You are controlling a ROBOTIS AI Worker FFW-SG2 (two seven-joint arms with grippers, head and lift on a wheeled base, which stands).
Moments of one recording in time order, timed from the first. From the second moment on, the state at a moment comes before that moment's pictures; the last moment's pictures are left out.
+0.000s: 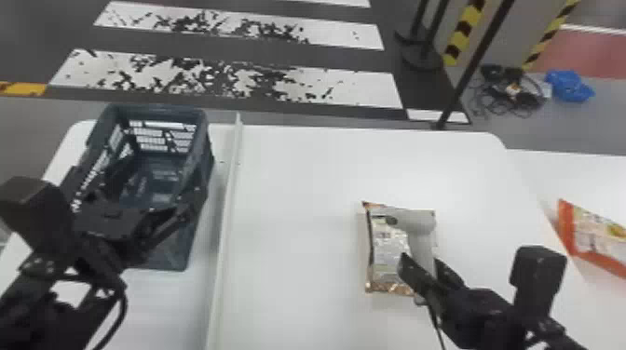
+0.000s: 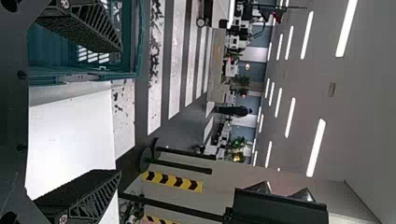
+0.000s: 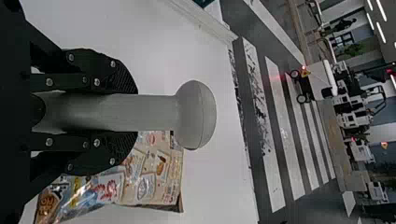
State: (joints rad) left arm 0.51 0.28 -0.06 -2.20 0.32 0.18 -0.05; right arm 0.72 -0.03 -0.19 -2.37 -0.24 0.71 0.29
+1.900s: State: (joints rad) left arm 0.56 0.28 -0.06 -2.22 0.33 0.12 -0.07; right arm 0.65 -0.05 -0.13 -2.30 -0.17 0.80 0.15
